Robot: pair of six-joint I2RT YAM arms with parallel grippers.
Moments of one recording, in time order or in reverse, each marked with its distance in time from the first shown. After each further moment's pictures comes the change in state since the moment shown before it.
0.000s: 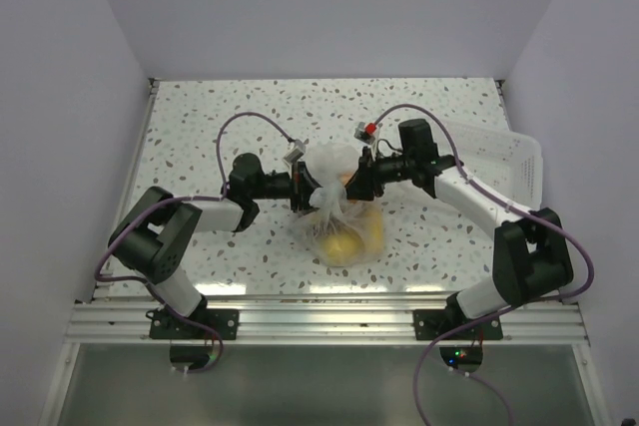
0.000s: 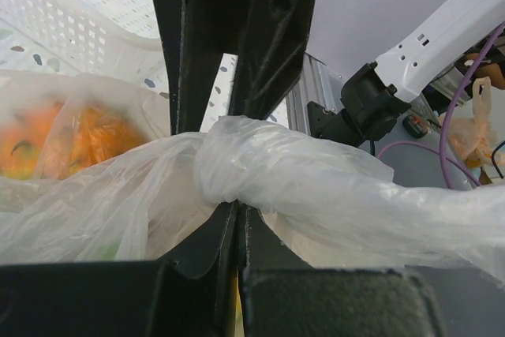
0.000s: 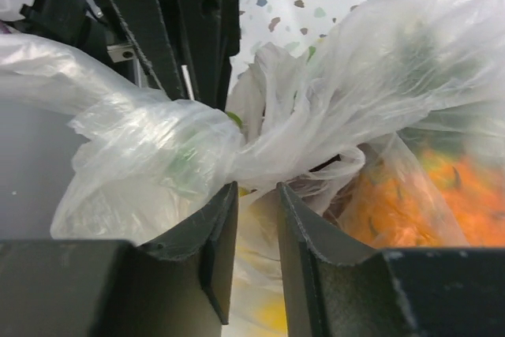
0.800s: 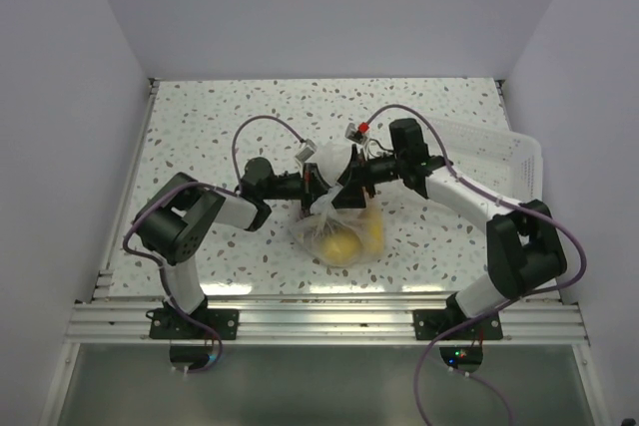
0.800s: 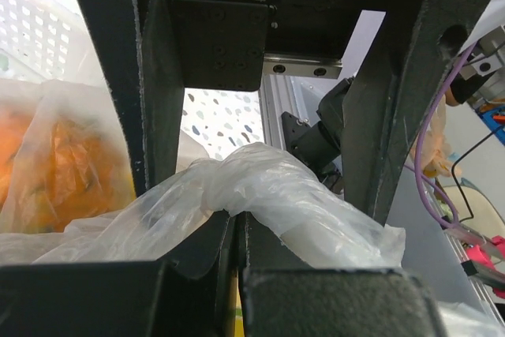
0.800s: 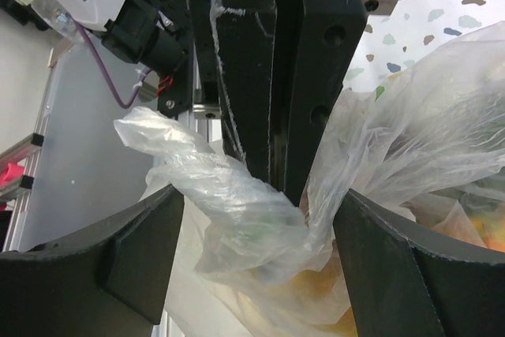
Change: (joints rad) left arm -0.058 0.163 0.050 0.210 0.000 -0.181; right arm 0.057 0.042 0.001 0.120 -0.148 0.112
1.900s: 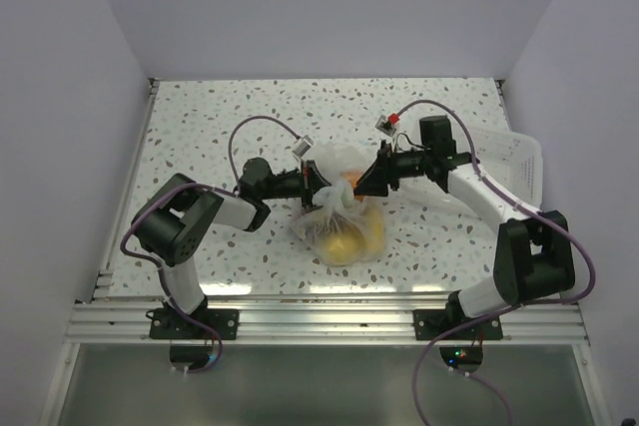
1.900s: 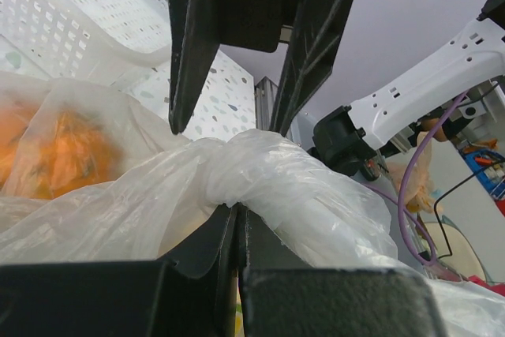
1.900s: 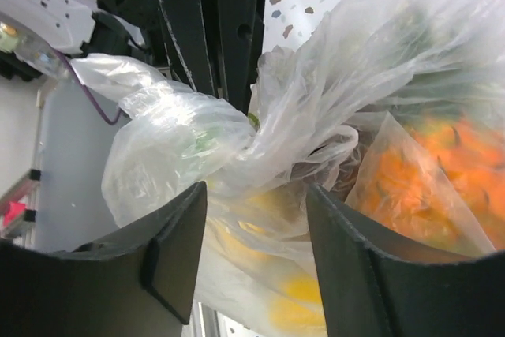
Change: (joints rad) left arm 0.007 -0.008 -0.004 0.017 -0.077 -0.120; right arm -0.191 -0.049 0.007 -0.170 -0.015 -0.045
